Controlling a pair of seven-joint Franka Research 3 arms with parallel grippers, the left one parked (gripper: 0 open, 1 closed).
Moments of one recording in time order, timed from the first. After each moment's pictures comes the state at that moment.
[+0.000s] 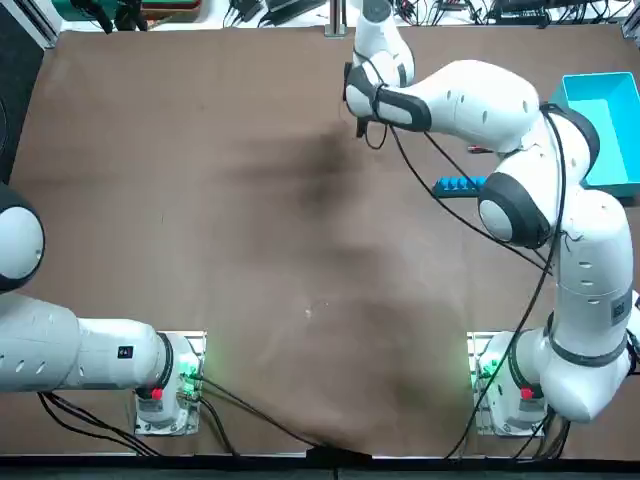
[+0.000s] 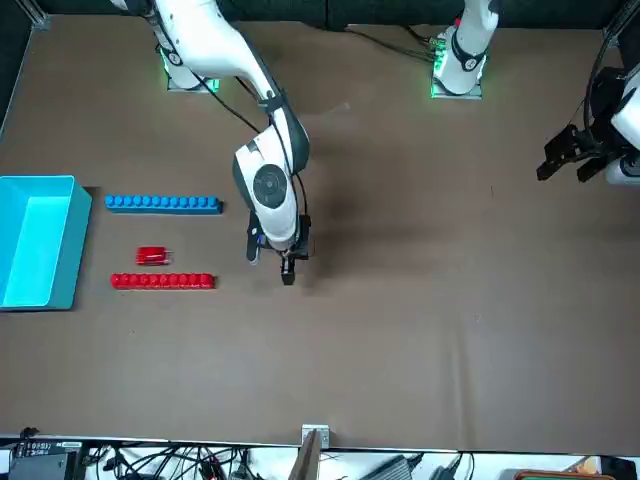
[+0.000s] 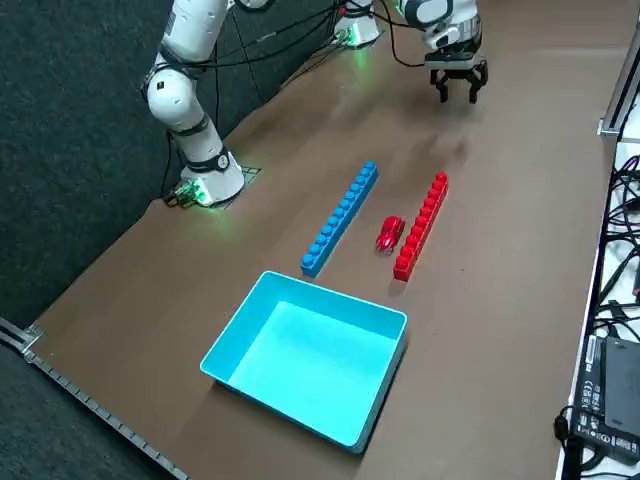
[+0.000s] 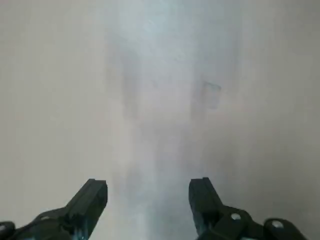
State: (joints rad) arm 0.72 0.76 -0.12 -1.38 0.09 2.20 2.17
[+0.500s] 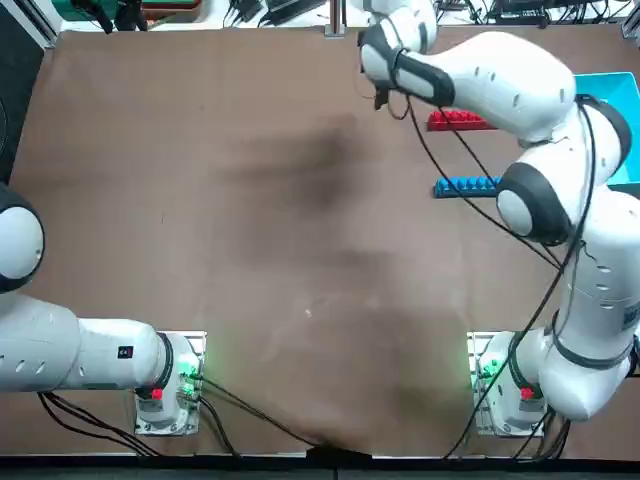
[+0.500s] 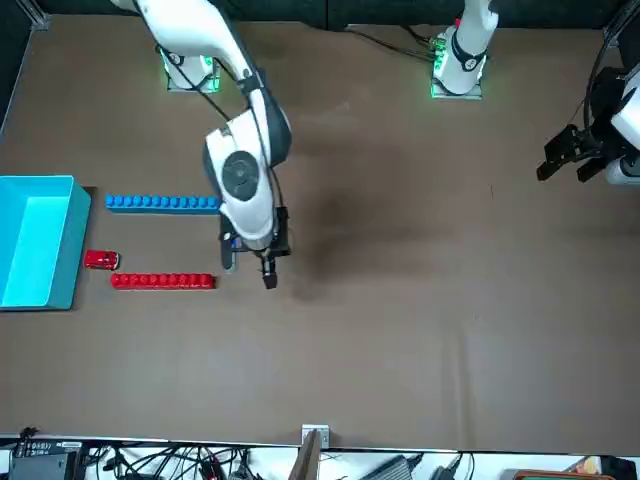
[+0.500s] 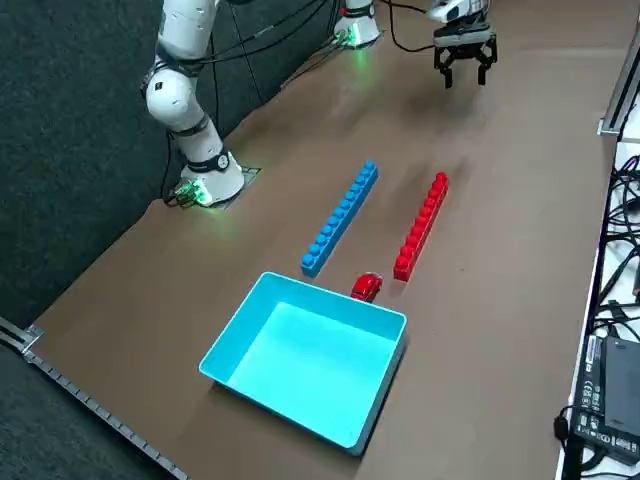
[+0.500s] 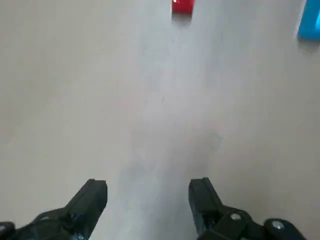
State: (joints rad) arm 0.66 0.64 -0.15 -1.35 0.06 2.03 1.87
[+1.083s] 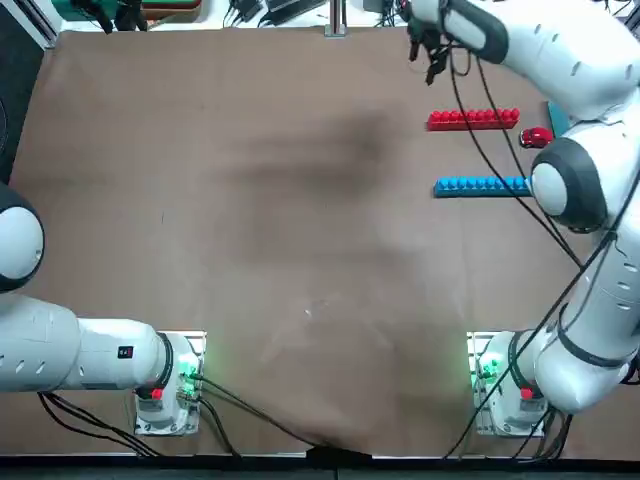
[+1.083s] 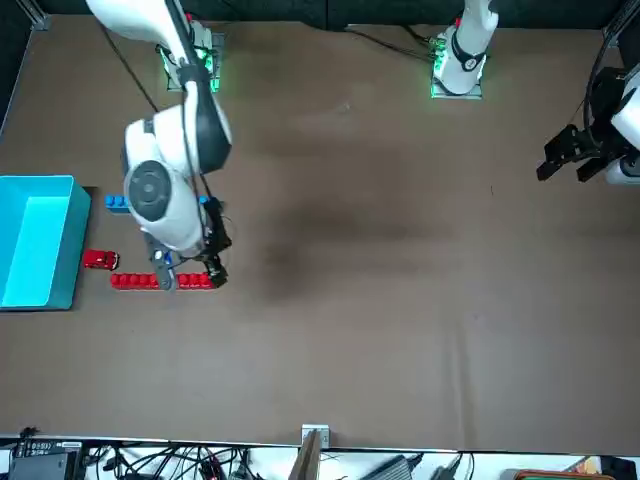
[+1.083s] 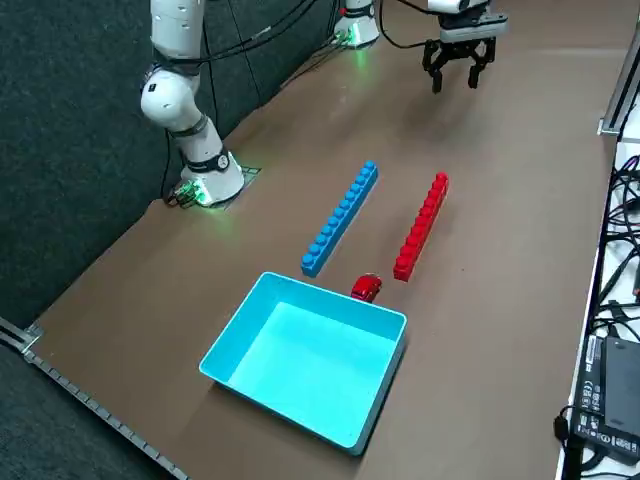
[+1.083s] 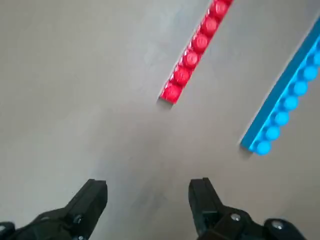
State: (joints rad) arm 0.50 0.53 -0.15 -1.35 0.06 1.82 1.41
